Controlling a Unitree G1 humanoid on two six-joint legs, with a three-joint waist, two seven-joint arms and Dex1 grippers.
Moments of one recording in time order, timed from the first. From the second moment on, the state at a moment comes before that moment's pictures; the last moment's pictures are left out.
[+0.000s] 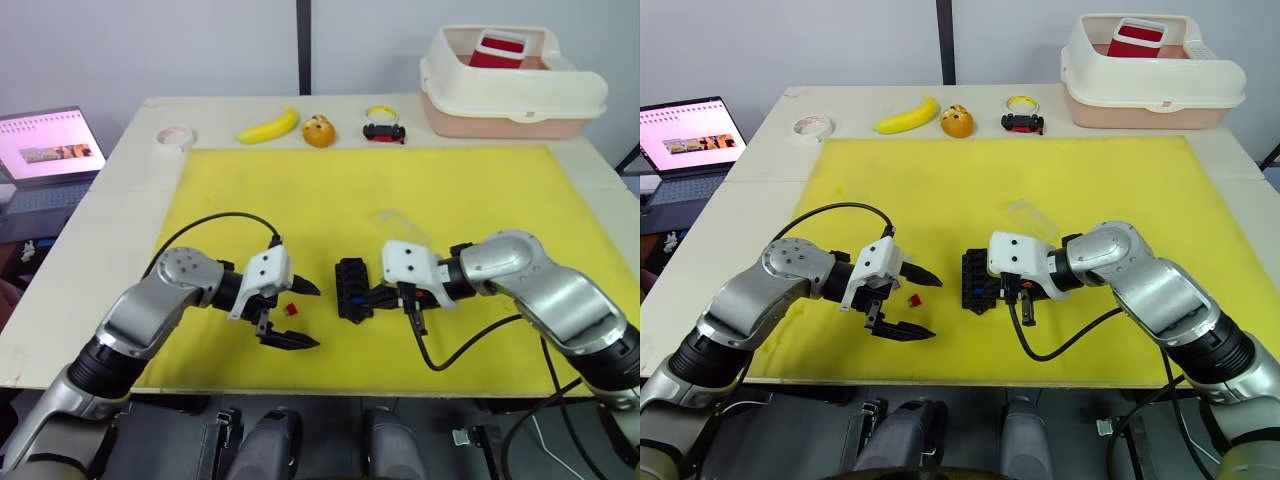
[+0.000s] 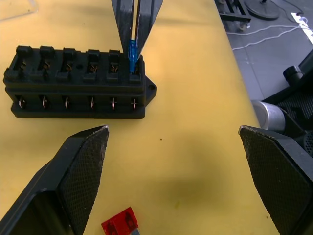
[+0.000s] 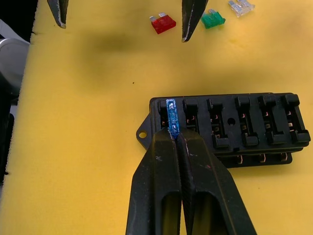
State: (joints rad) left arm -0.49 0.70 -0.30 -0.28 -0.38 0.56 -1.25; right arm -0.60 -0.91 0.38 -0.45 0.30 0.75 1.12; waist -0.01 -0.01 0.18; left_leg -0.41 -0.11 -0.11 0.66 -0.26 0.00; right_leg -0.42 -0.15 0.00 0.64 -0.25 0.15
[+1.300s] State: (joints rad) left arm -0.49 0.69 -0.30 -0.28 -0.38 0.56 -1.24; right arm -0.60 -0.89 0.38 -0.48 0.29 0.79 1.12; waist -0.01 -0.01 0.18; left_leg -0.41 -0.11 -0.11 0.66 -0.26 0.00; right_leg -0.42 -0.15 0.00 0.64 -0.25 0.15
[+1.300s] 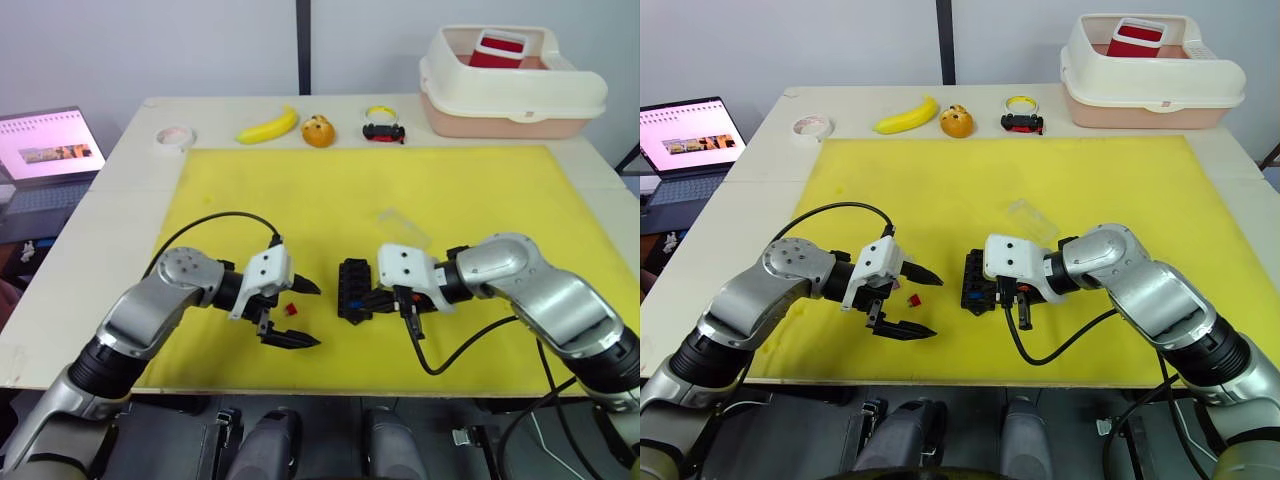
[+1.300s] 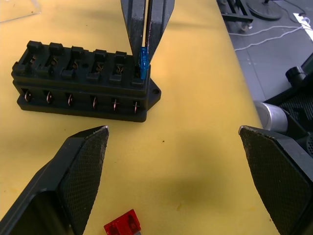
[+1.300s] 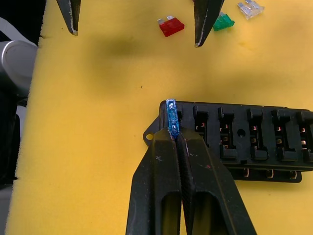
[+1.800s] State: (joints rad) left arm -0.49 0.69 -0.30 -0.28 -0.38 0.56 -1.25; right arm -0.60 -0.89 0.37 -0.48 0.30 0.81 1.11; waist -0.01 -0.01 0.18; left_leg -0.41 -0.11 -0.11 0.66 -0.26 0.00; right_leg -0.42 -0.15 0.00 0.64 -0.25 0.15
